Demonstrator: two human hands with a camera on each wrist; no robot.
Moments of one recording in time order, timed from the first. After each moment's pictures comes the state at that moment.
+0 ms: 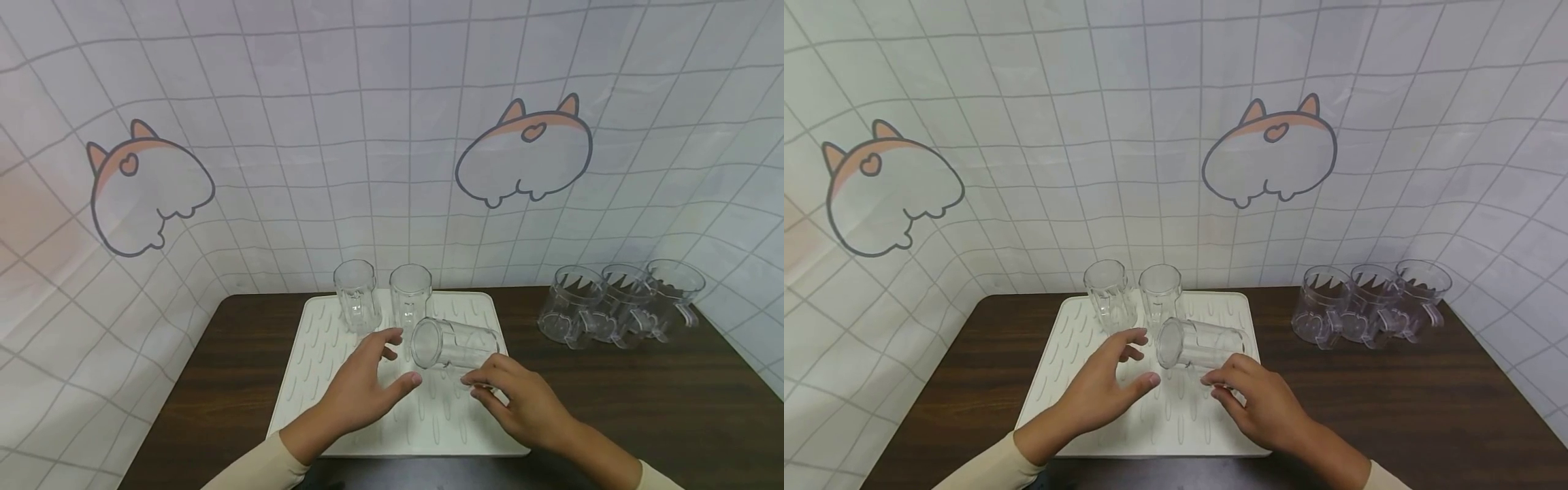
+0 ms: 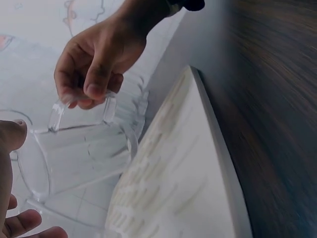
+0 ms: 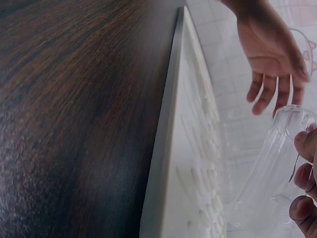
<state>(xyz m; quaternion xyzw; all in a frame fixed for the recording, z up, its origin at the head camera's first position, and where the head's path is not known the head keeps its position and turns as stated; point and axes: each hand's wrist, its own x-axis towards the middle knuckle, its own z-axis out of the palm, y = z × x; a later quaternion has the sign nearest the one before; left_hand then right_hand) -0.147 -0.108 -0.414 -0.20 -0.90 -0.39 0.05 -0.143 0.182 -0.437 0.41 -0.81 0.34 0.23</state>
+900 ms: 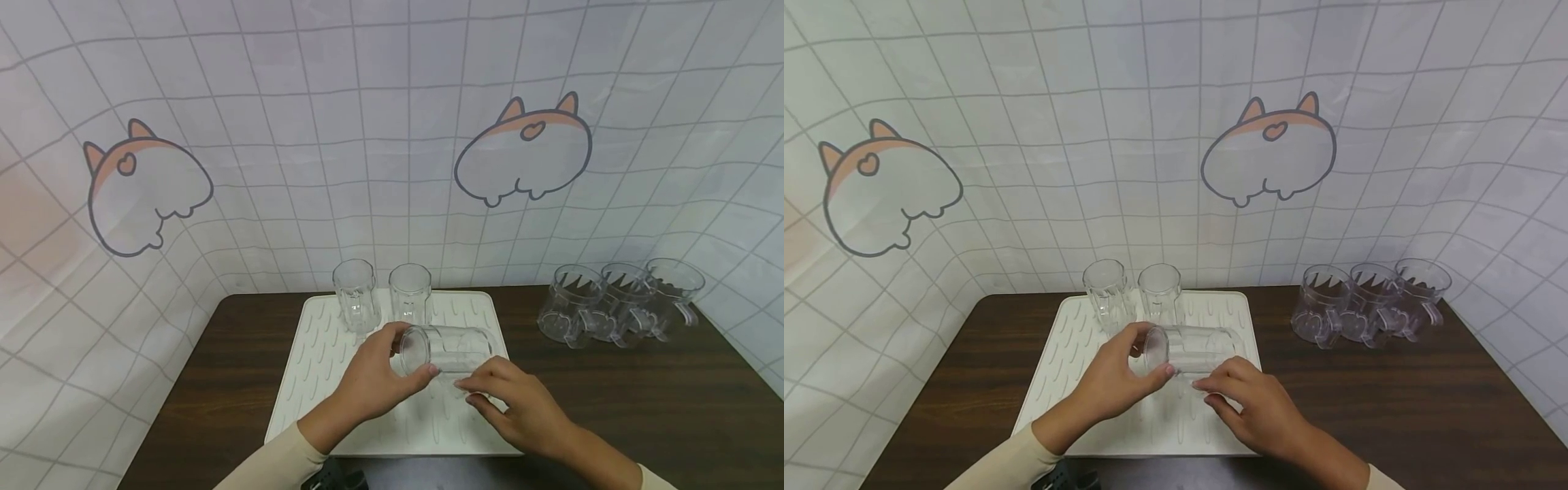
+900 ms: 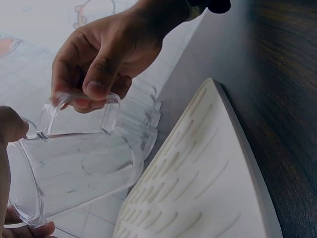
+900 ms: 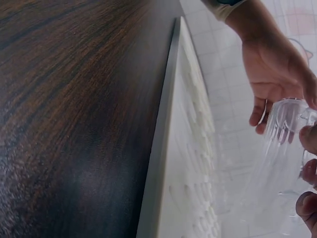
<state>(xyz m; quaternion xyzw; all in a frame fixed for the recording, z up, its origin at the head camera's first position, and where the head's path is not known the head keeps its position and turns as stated) -0.156 -0.087 -0.404 -0.18 -0.89 -0.41 0.04 -0.137 0.175 -0.429 0.45 -0.78 0.36 0.25</state>
